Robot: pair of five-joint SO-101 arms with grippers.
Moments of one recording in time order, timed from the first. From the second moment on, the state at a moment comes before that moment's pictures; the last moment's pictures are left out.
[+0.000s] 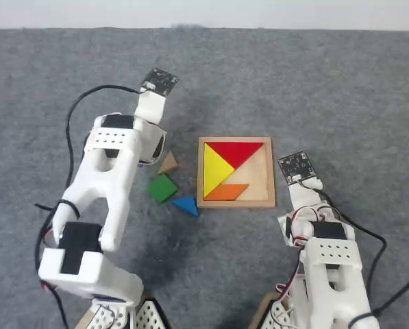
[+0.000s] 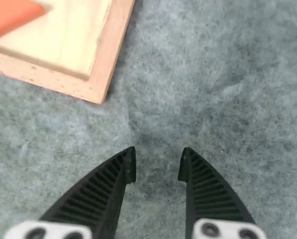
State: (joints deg) left arm -2.1 5.1 21.6 58.2 -15.3; right arm -0.8 -50.4 80.3 46.2 20.7
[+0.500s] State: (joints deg) left arm -1.6 5.8 20.8 58.2 -15.5; right arm -0.8 -50.4 80.3 46.2 20.7
